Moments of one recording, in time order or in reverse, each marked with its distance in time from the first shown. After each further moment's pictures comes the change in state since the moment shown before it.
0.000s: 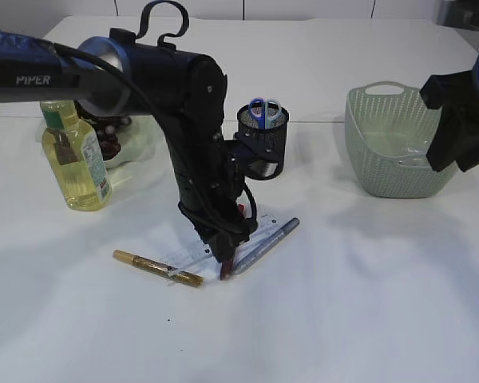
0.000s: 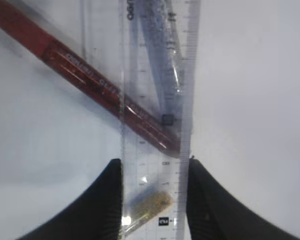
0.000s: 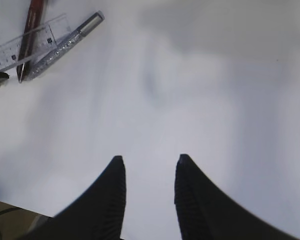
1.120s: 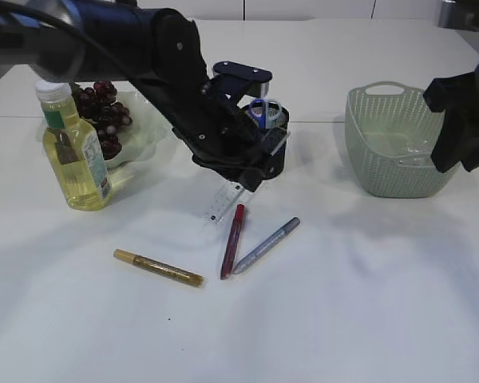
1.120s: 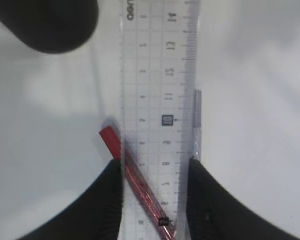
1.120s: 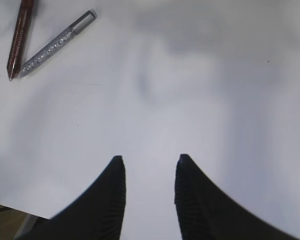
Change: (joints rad) left arm 0.028 -0.111 0.034 -0.078 -0.334 -0.224; right arm 0.000 0.000 0.000 -0.025 0.002 -0.007
